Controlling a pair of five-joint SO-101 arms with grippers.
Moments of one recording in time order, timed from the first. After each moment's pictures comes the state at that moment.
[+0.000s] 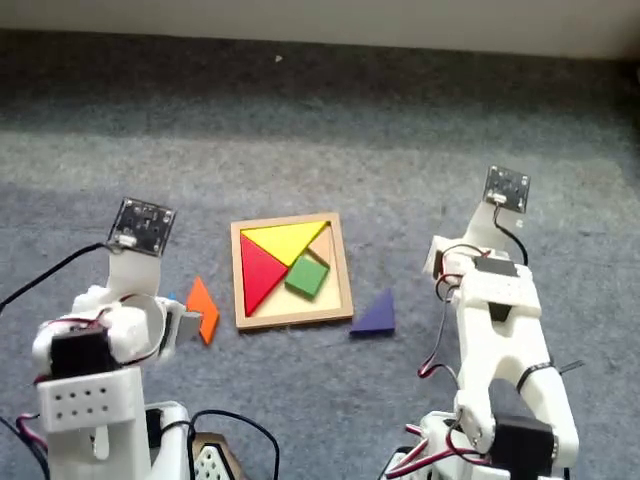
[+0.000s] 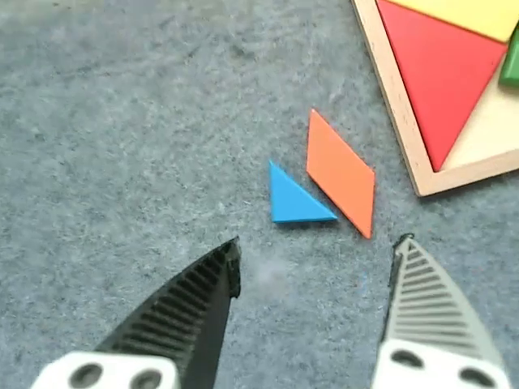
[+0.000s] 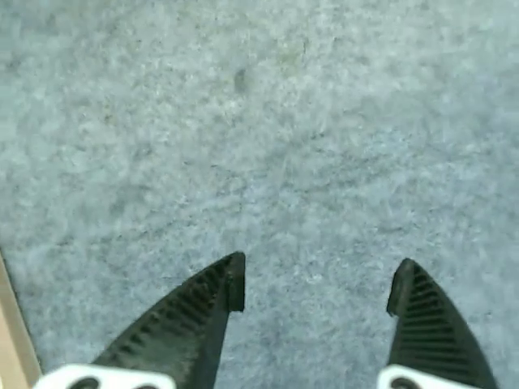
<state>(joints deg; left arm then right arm) -16.3 -65.3 55.7 82.2 -16.0 2.7 -18.4 52.2 33.4 -6.1</state>
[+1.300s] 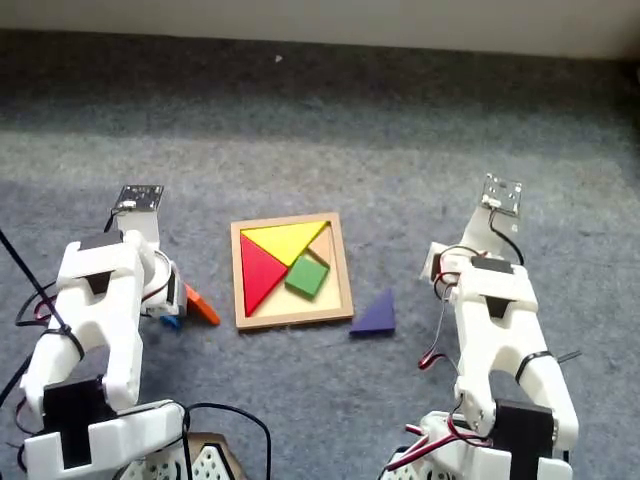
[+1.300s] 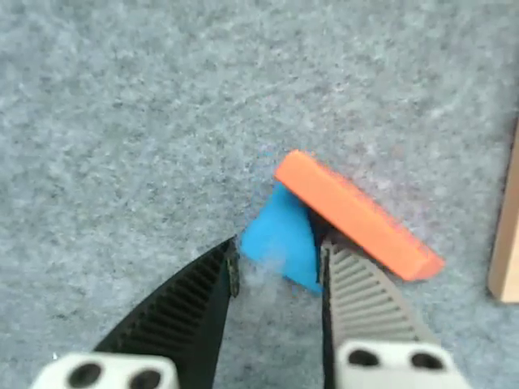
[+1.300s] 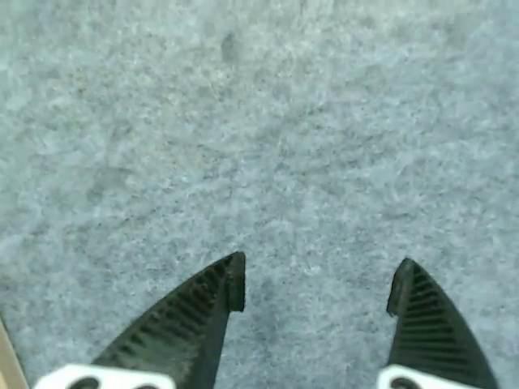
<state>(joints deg) -19.6 -9.5 46.7 59.5 -5.4 2.7 -14.1 52.2 32.3 -6.1</state>
